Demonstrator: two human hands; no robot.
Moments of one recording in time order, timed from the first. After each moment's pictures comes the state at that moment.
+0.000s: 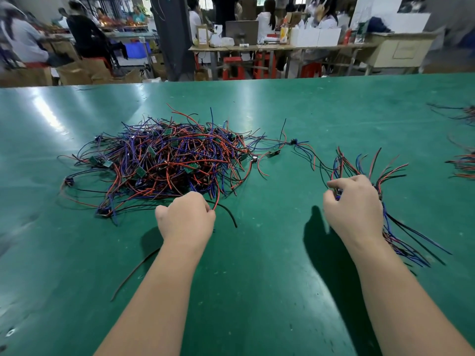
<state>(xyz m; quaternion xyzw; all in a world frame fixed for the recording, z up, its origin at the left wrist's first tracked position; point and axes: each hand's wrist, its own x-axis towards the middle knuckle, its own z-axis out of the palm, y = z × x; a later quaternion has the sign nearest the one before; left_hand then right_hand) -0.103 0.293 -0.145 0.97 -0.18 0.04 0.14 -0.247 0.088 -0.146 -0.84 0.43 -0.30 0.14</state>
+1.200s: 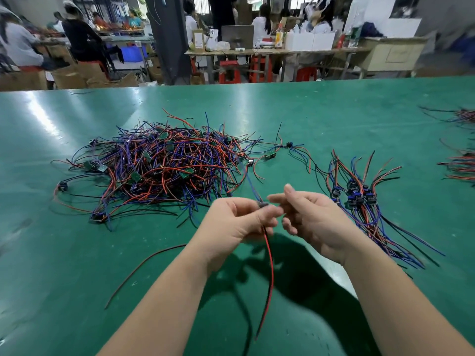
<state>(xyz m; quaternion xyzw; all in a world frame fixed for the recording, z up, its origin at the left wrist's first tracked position) -0.152 0.271 -0.132 0.57 -0.29 -0.37 0.67 -0.243 0.132 -0.128 -0.60 0.19 -0.11 0.77</state>
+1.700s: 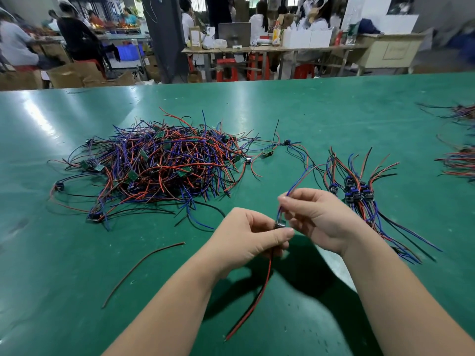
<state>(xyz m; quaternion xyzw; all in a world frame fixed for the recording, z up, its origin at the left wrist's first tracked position) -0.170 0.265 -0.138 0.64 -0.34 -0.38 0.58 -0.246 0.126 -0.124 -0.56 0.24 -0.13 0.79</state>
